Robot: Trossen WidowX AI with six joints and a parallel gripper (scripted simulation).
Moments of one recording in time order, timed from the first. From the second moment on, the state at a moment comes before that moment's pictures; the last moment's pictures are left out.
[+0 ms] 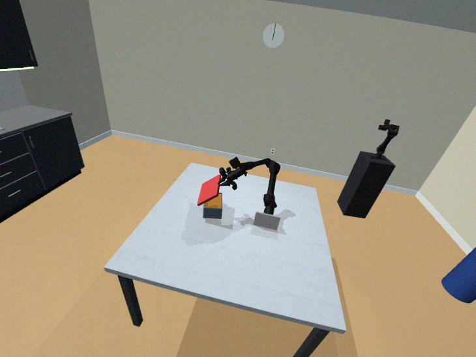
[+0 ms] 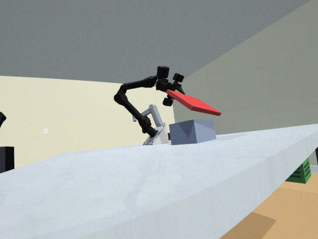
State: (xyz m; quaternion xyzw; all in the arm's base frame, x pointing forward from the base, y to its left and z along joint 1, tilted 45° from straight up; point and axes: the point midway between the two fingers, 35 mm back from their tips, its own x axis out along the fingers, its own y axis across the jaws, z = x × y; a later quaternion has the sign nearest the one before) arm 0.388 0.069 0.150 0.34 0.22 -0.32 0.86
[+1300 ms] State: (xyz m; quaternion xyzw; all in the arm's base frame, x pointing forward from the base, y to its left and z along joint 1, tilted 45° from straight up) arm 0.367 0.119 0.100 0.34 0.22 -0.32 0.86
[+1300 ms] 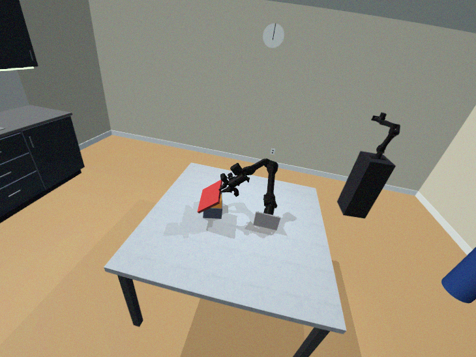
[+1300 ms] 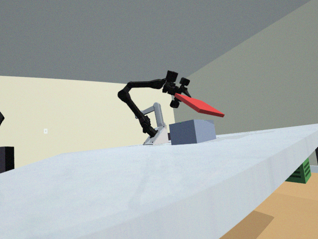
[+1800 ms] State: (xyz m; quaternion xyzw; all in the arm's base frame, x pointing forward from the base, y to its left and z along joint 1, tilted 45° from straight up) arm 0.358 0.141 0.079 0.34 0.22 -0.32 0.85
